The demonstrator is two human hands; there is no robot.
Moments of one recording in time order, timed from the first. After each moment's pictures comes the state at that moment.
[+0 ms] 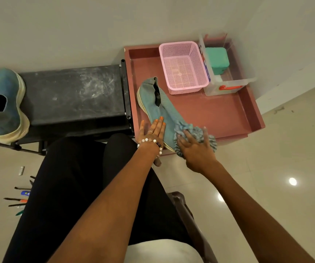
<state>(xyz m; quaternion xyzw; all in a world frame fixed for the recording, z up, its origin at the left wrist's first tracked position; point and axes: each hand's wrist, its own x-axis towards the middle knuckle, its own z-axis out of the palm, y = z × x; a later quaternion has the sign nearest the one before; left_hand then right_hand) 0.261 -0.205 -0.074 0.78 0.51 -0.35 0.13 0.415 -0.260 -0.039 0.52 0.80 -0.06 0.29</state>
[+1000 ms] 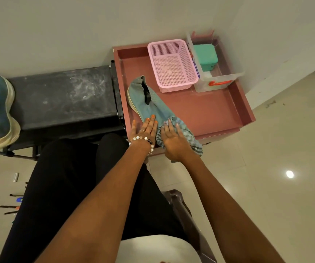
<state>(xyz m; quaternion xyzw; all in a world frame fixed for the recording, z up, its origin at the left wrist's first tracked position) 0.262 -0.208 -0.059 0.79 0.51 -0.31 0.16 0.386 -0.242 -0.072 0.57 0.79 -0.13 0.15</state>
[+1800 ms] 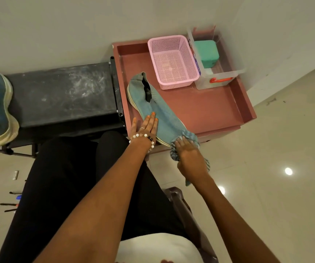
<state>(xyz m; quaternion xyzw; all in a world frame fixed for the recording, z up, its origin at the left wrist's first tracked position) 0.259 -0.213 -0.064 0.81 0.50 -0.28 0.14 0.408 -0.304 -0.070 0.66 0.73 -0.17 -0.01</state>
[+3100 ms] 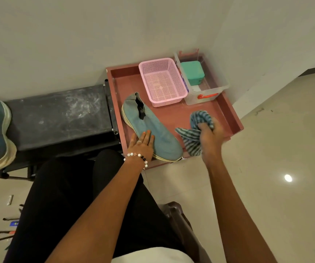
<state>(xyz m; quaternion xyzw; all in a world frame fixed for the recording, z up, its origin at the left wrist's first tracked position) 0.265 -0.208 -0.056 0.83 0.49 -0.22 0.12 0.449 -0.236 0.001 0.72 0.26 -0.35 -0.54</state>
